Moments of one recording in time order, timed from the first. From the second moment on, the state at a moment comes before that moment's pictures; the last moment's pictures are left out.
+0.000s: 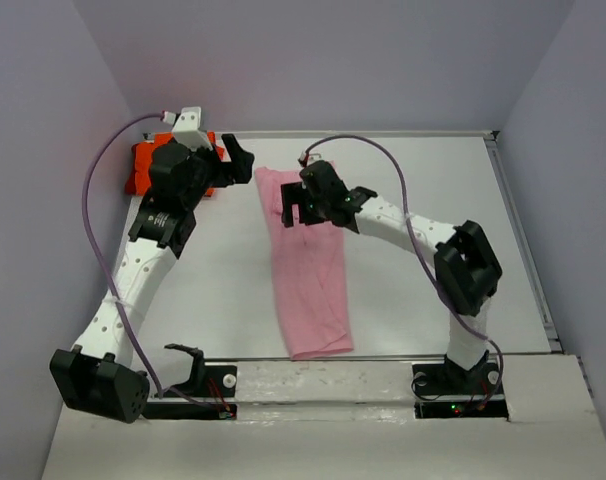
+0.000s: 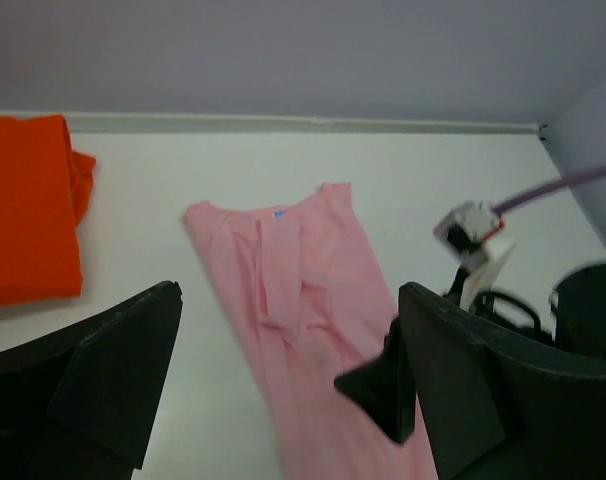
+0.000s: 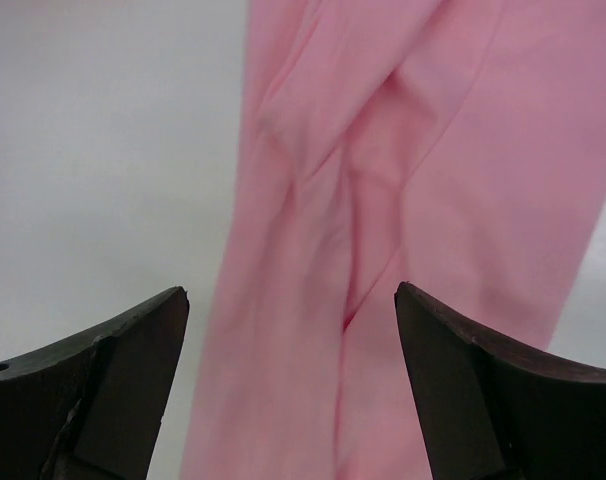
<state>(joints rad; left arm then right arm) -0.25 1.17 1.21 -0.17 0.09 -0.30 0.82 1.85 1.48 -0.33 0.12 0.49</state>
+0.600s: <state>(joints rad) -0.25 1.18 1.00 -0.10 0.08 -0.28 0.59 2.56 2.22 -0.28 -0.17 0.29</state>
